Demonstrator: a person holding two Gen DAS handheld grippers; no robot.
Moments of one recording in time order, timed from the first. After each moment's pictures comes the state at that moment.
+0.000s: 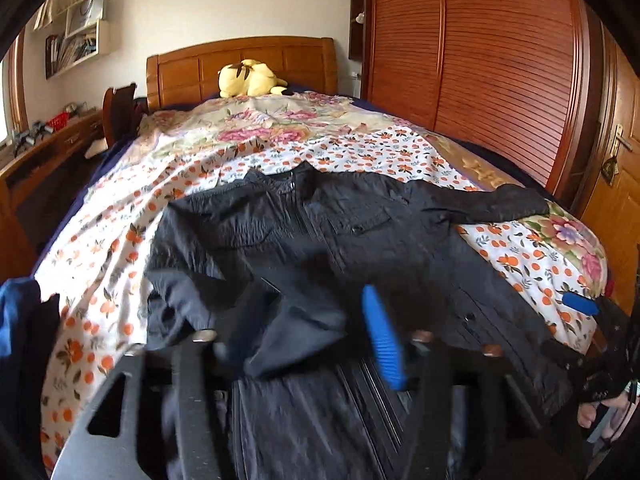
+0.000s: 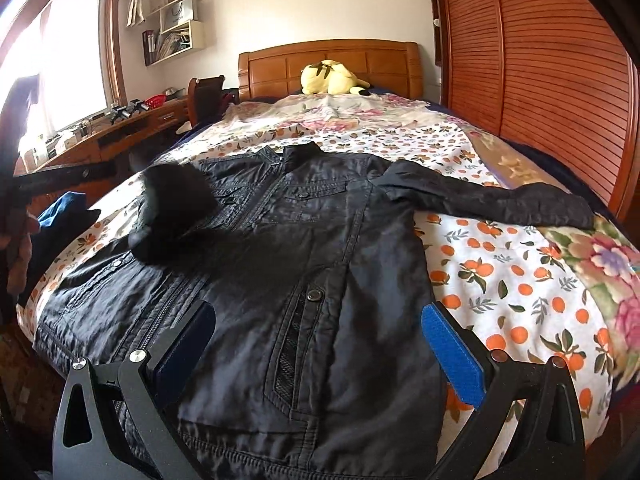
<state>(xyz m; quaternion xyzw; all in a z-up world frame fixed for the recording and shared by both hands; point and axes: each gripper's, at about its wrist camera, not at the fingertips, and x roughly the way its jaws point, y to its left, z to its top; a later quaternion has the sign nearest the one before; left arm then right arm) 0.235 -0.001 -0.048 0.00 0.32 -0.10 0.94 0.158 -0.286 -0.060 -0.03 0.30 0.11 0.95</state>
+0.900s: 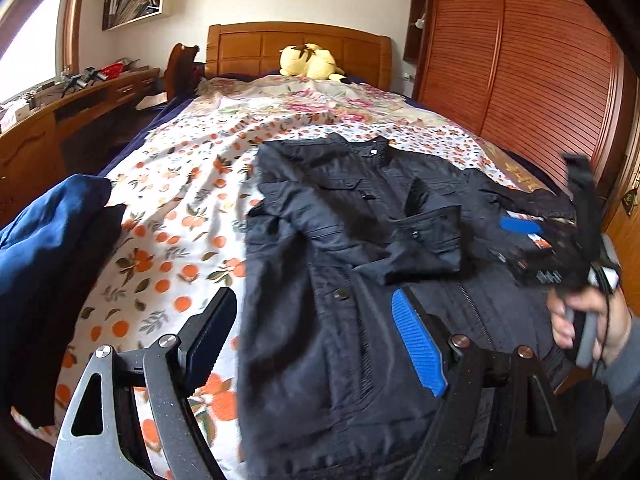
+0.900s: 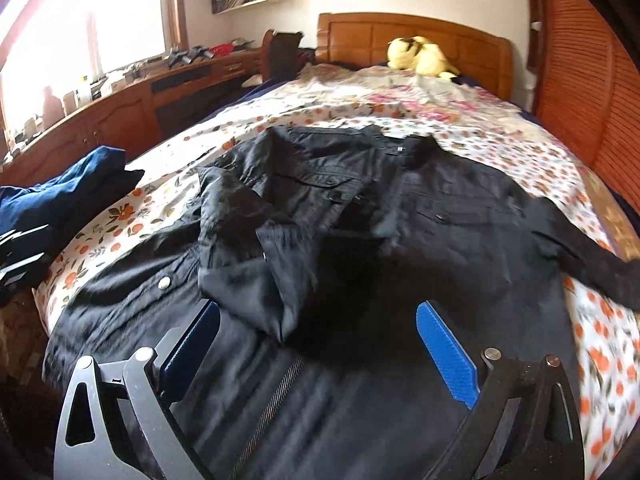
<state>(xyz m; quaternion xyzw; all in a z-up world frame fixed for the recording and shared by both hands) 0.160 0.122 -0.093 -0.05 0.33 -0.03 0.94 0.275 -0.145 -0.071 -0.09 0.35 0.23 0.90</state>
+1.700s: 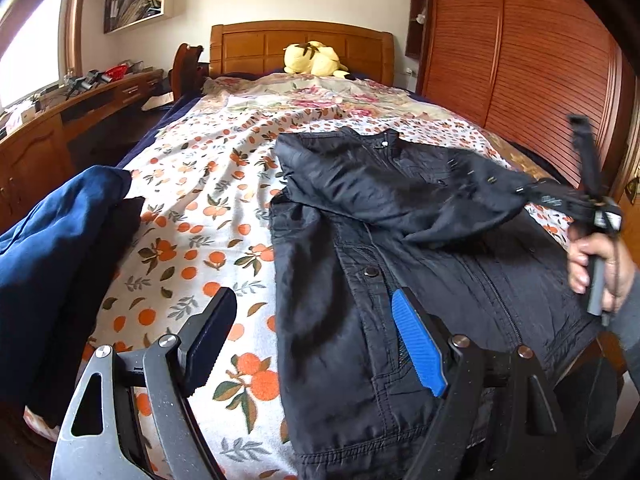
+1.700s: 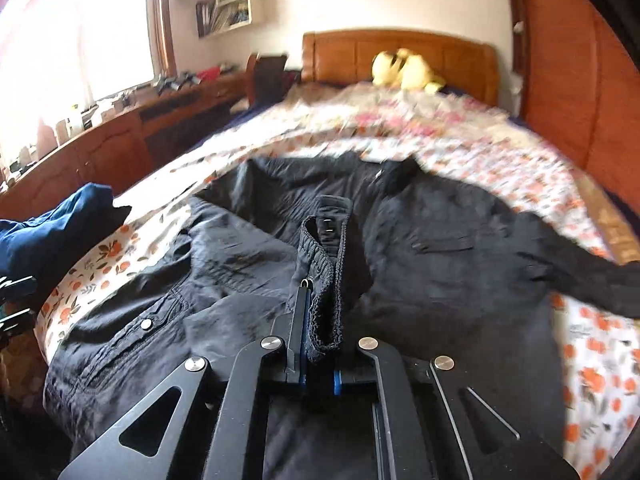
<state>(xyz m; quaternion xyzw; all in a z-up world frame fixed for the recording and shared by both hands) 0.147 0.141 -0.103 -0.03 0.34 -0.03 0.94 0.287 -0.178 -0.049 -0.06 0.30 0.21 0.93</state>
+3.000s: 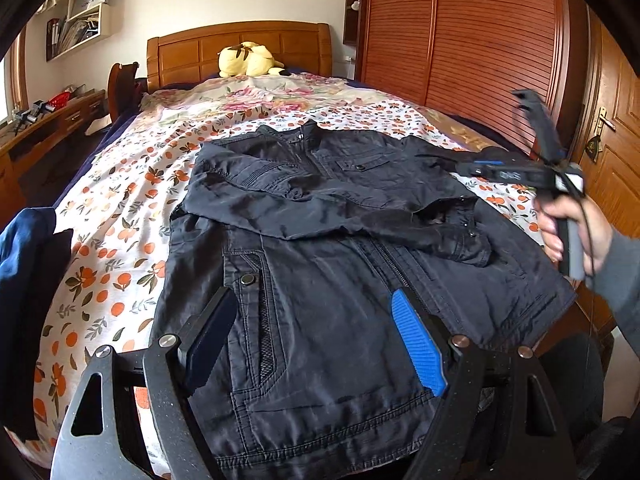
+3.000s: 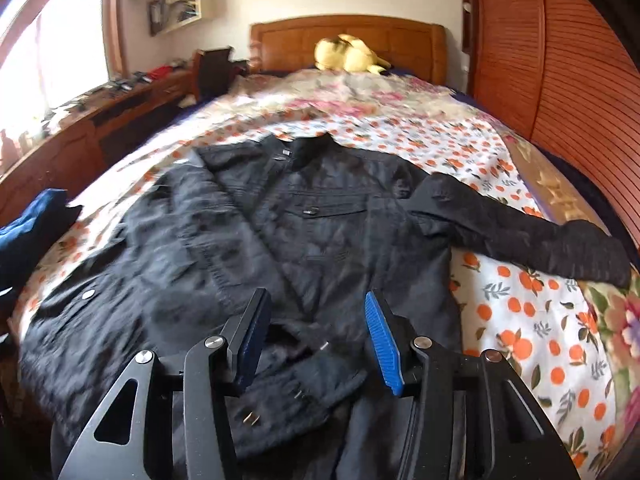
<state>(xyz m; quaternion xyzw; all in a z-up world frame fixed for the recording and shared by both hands) 0.146 0.043 -0.096 0.01 0.34 -0.11 0.93 0.298 -0.259 -0.059 -0.05 0.35 0.12 0.93</state>
